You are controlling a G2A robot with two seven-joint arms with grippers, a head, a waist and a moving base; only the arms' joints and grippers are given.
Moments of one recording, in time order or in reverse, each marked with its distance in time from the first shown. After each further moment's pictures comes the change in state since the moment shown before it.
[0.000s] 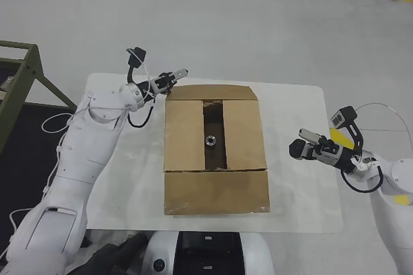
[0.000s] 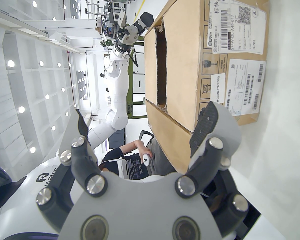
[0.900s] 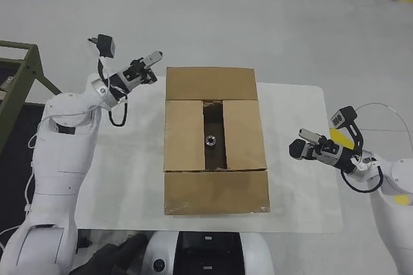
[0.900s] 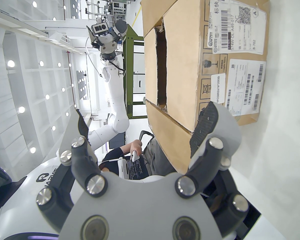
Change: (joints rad) left arm 0.154 0.046 -0.267 -0.213 -0.261 -0.116 -0.106; right arm 0.000 0.000 0.000 0.000 0.000 0.000 0.000
